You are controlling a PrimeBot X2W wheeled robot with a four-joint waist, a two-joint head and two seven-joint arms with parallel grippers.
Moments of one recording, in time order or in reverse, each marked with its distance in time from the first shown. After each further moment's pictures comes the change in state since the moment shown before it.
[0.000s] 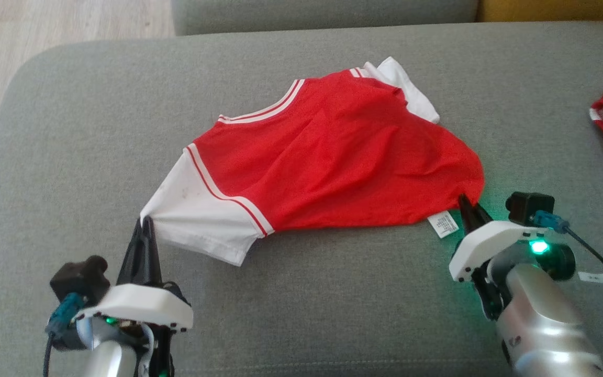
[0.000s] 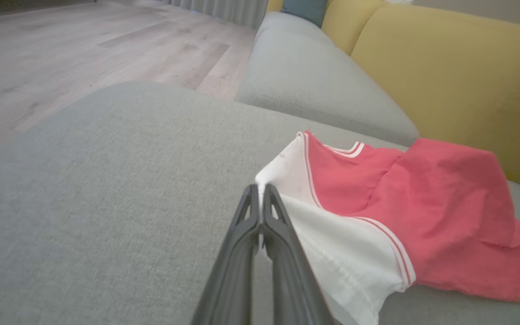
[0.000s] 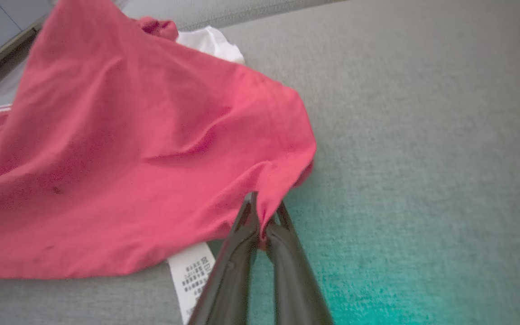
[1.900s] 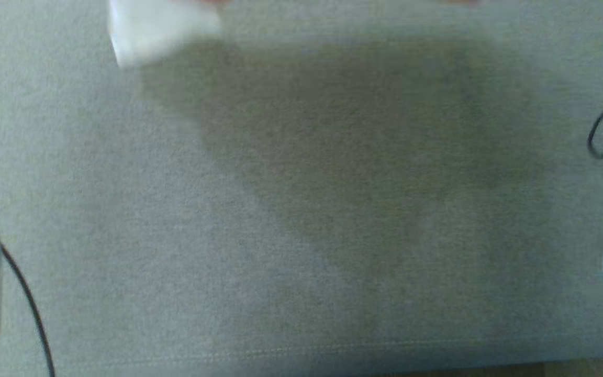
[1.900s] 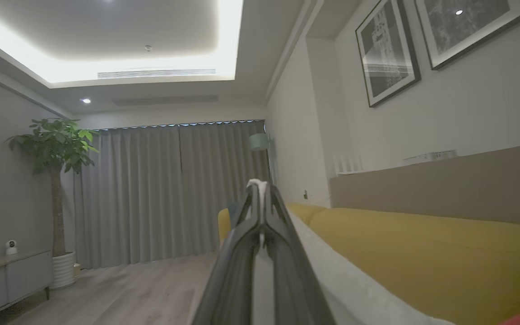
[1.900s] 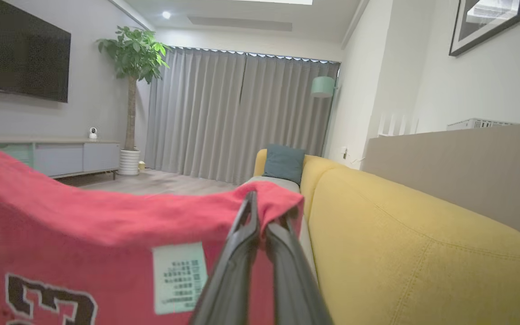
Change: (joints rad) left arm -1.260 0.194 -0.007 0.150 0.123 -0.167 0.101; right arm -0.638 -0.129 0.071 -0.548 -0.098 0.000 0.113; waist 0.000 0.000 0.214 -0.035
